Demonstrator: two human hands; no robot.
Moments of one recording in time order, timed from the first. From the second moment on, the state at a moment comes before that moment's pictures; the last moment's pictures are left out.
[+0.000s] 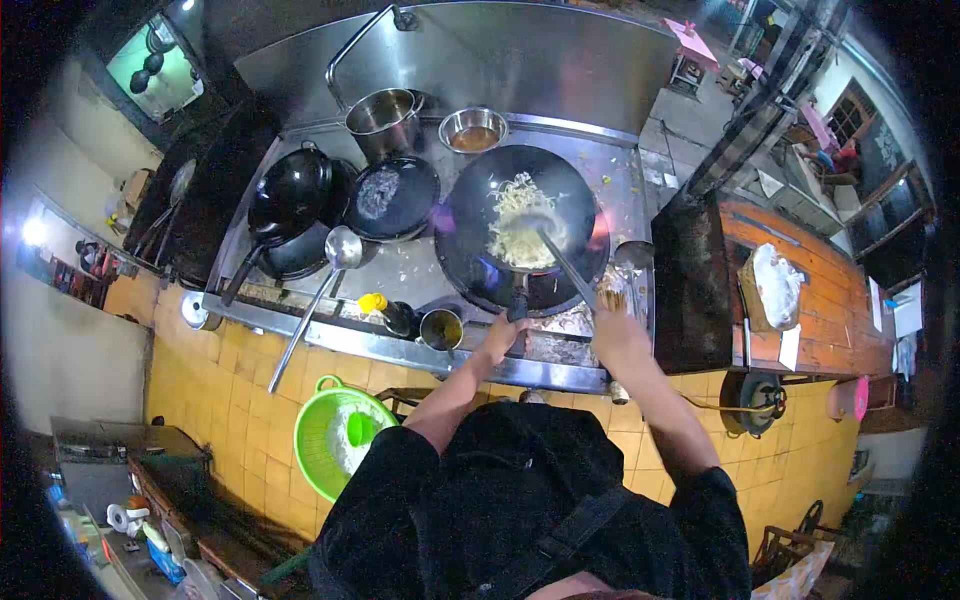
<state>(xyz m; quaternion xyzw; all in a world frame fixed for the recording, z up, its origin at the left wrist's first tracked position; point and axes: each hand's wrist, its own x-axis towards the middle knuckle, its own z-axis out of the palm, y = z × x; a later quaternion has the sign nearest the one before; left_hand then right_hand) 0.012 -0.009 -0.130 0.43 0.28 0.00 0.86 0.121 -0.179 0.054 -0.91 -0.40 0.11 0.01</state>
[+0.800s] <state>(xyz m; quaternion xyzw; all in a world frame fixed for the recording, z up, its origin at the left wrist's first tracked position) 0.022 -0.015 -0.116 0.38 0.31 0.01 0.87 0.115 -0.160 -0.001 -0.90 -0.42 0.09 -0.03</state>
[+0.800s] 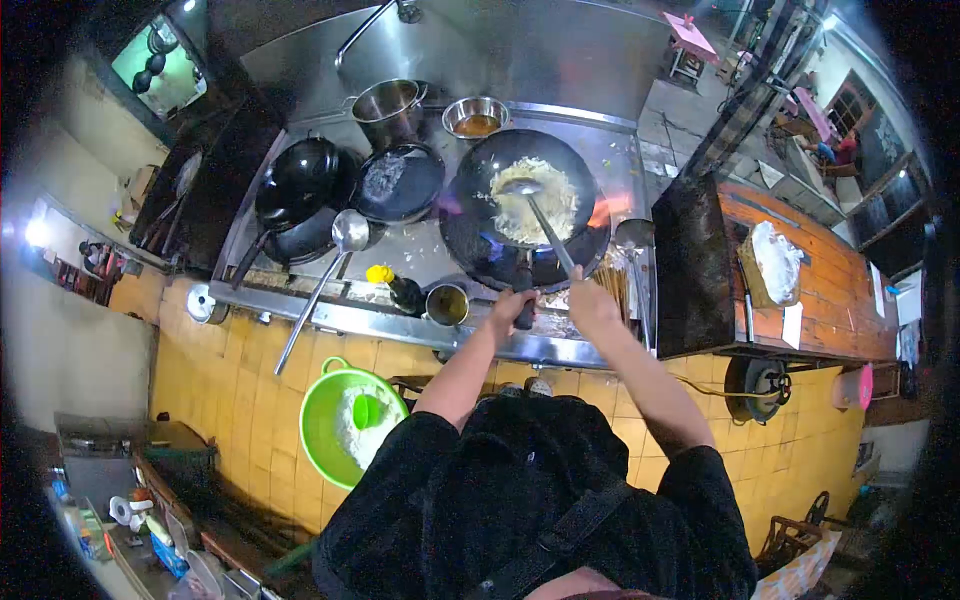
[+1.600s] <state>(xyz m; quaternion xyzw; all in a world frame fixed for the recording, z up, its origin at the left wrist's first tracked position) 0.011 -0.024 0.007 0.35 0.36 -0.04 0.87 0.064 -0.239 0.129 -0.90 -0.41 0.18 -0.01</state>
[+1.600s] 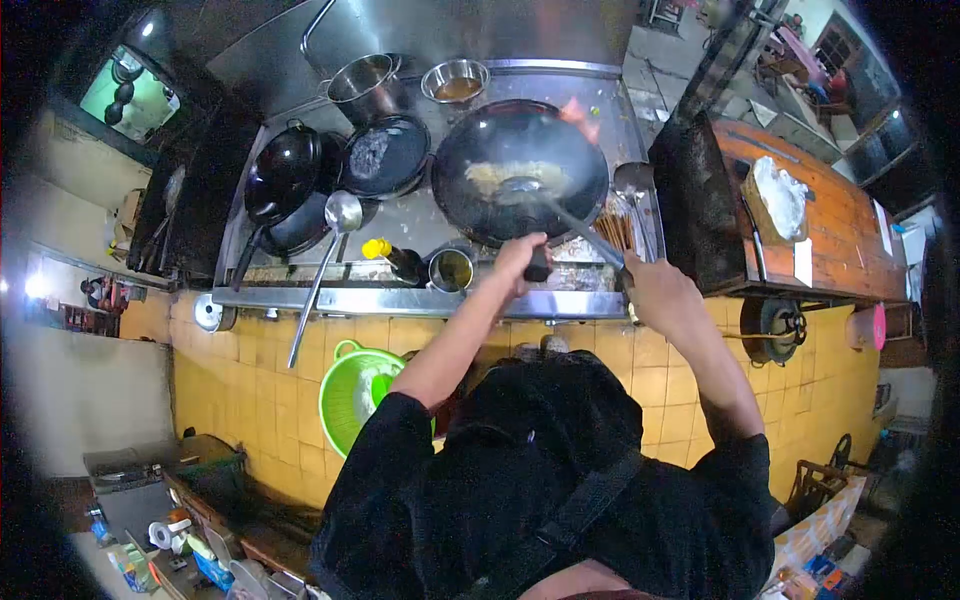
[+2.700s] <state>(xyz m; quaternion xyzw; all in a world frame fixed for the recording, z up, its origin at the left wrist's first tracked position) -0.040 -0.061 -0.028 0.37 0.34 -0.07 0.86 0.080 -0.263 0.107 -0.94 -0.33 0.06 0.09</state>
